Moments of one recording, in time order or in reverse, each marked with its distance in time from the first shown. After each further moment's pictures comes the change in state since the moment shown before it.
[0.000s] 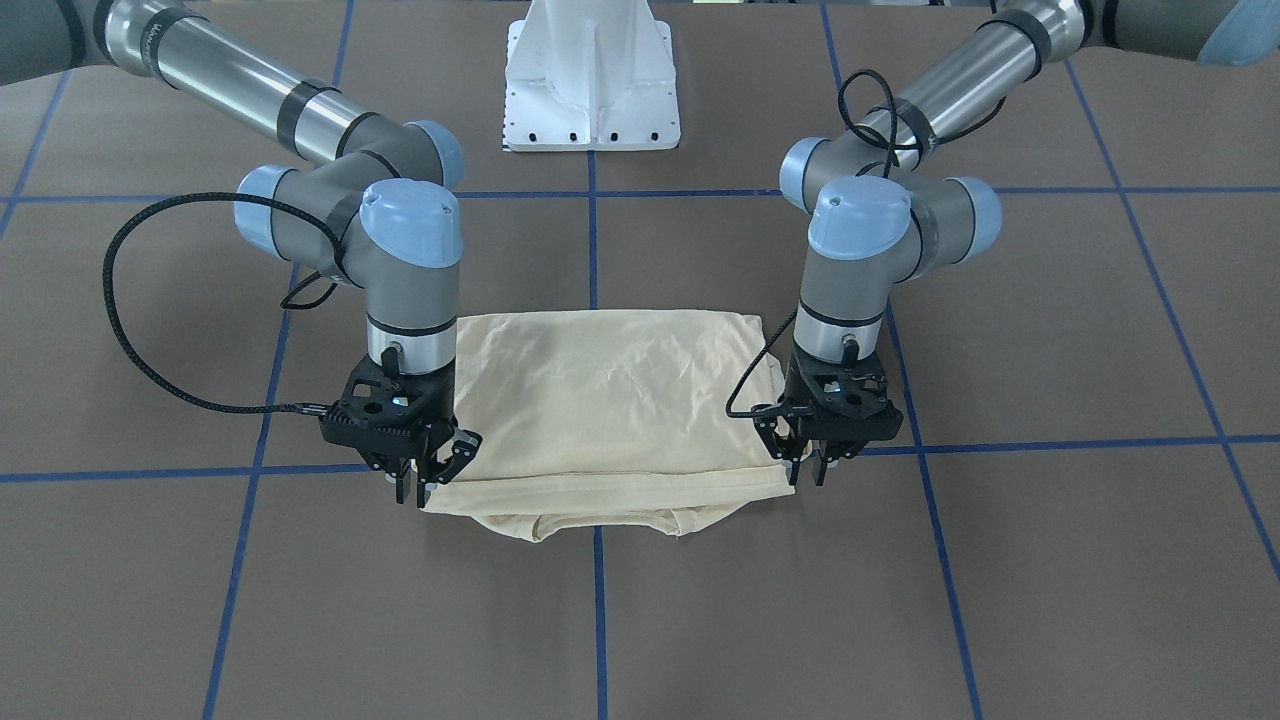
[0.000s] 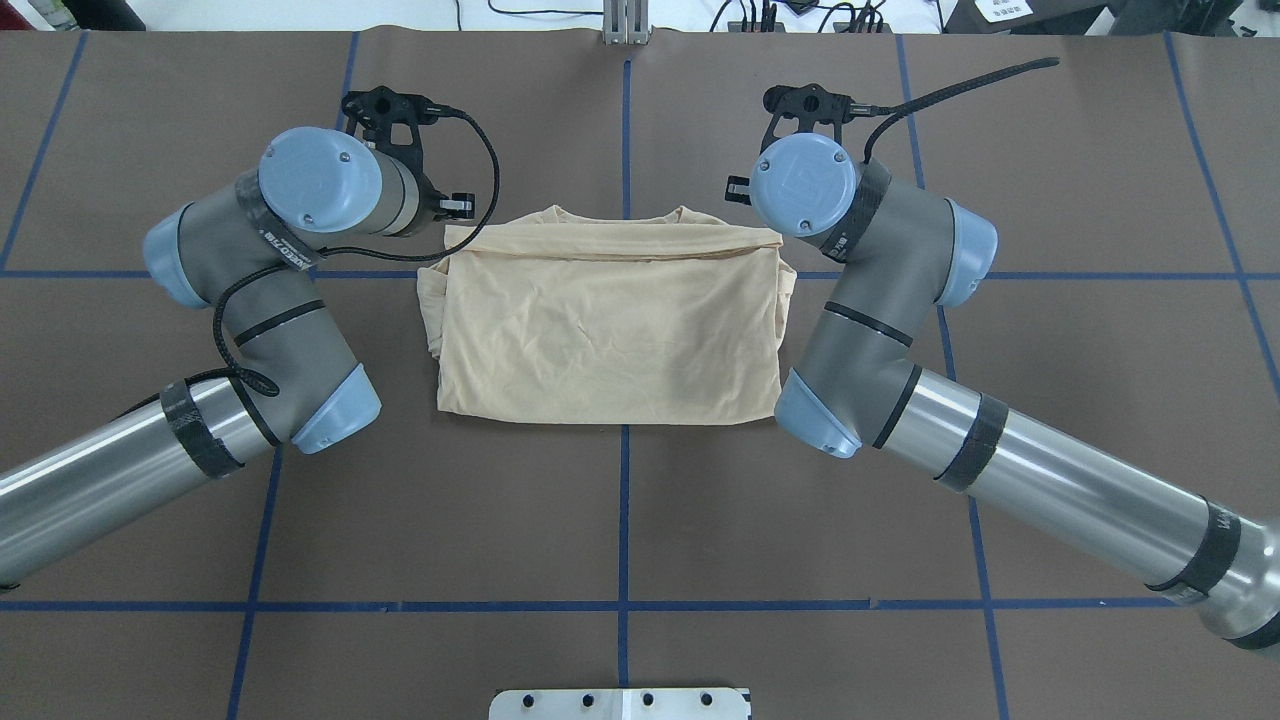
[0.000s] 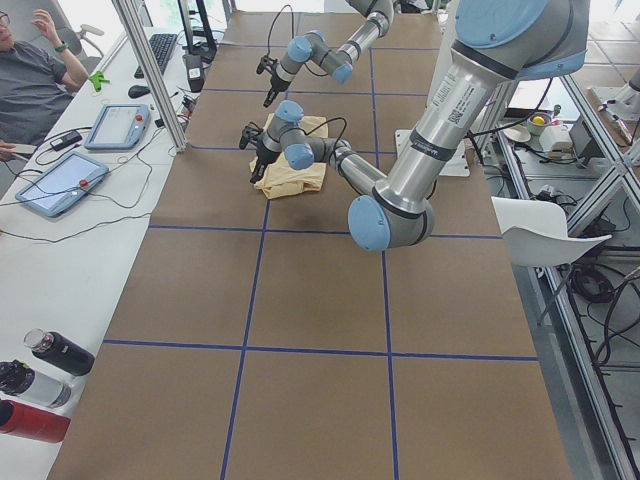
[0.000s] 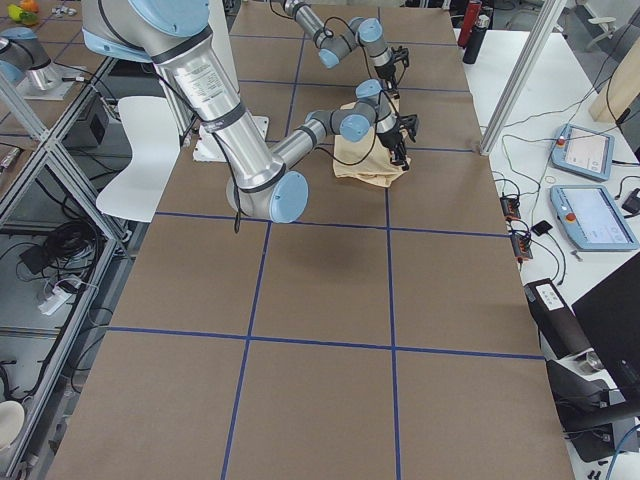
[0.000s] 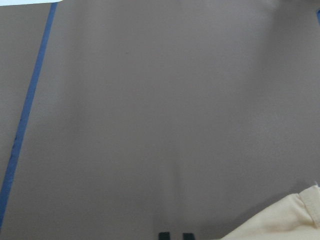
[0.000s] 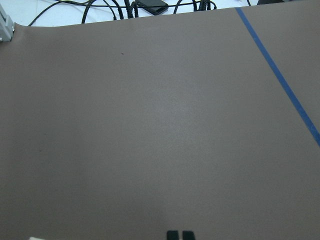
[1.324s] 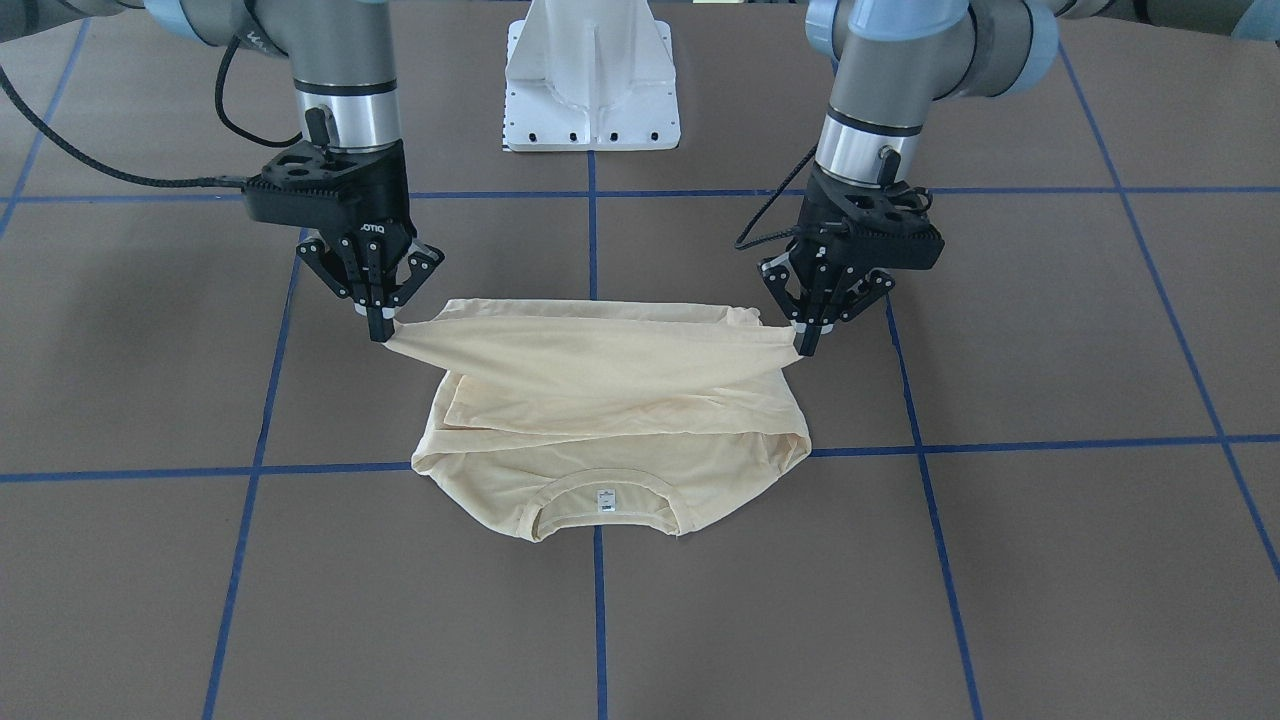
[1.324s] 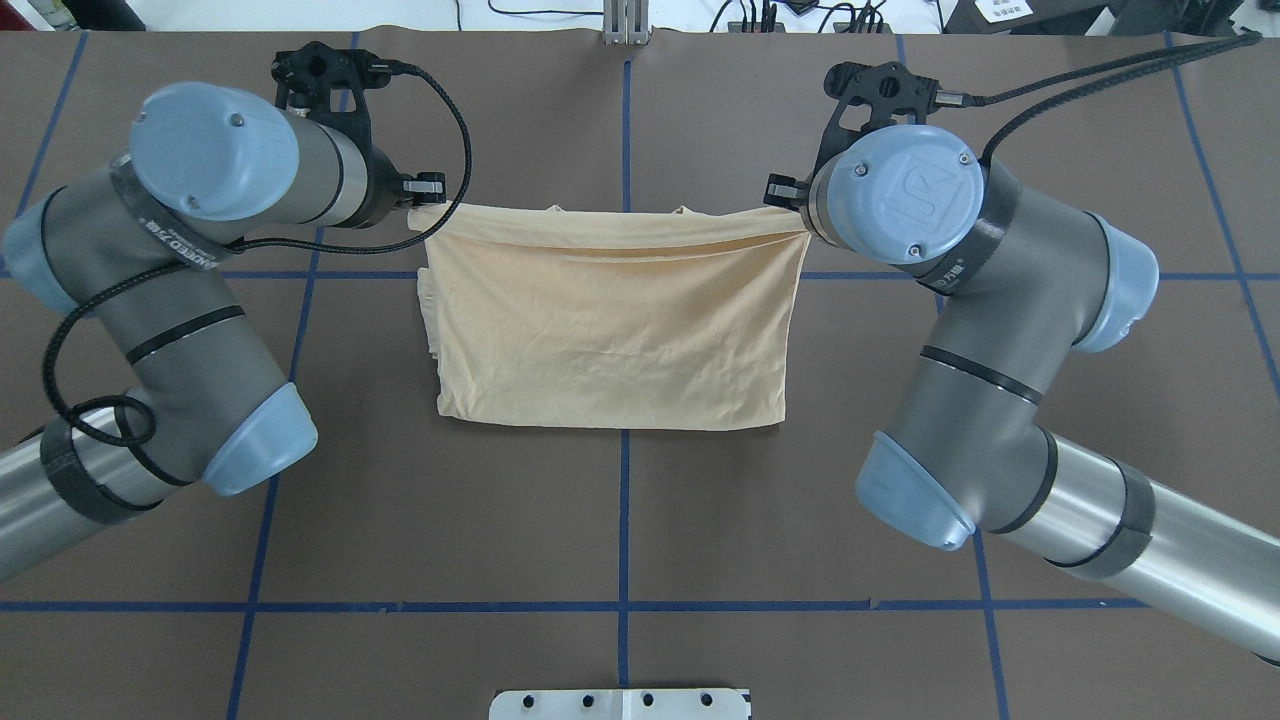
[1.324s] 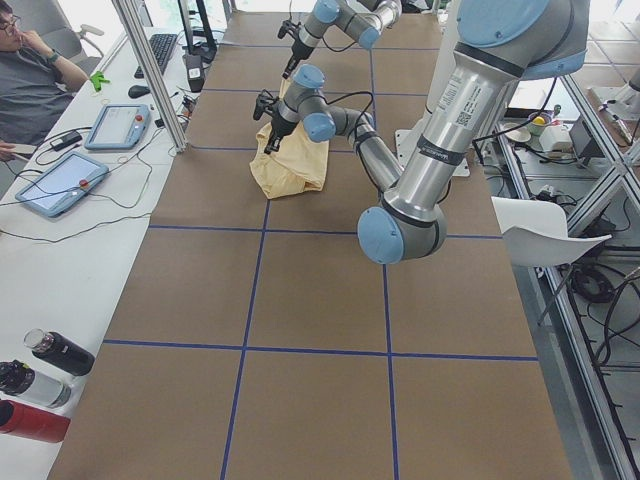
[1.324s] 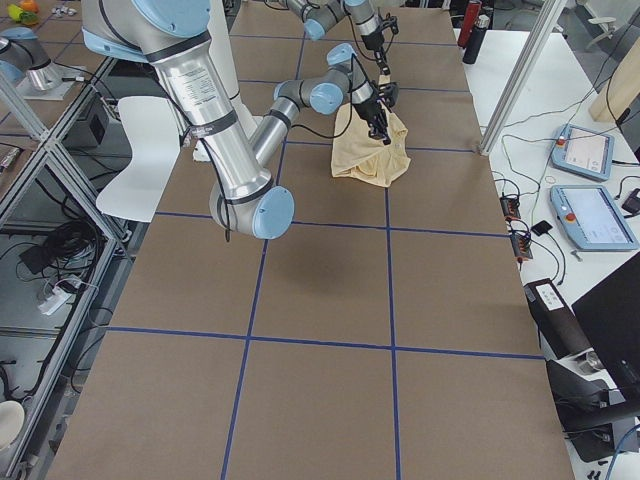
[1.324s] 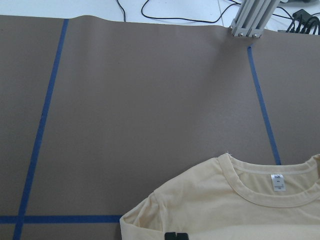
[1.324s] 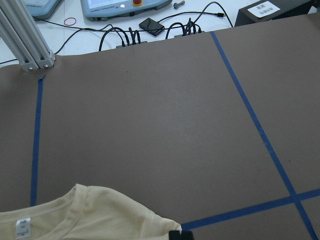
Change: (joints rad) left arm -0.021 0.060 -0.308 0.226 -0.024 -0.059; right arm -0.014 -0.123 0.402 -0.232 -0.012 0.050
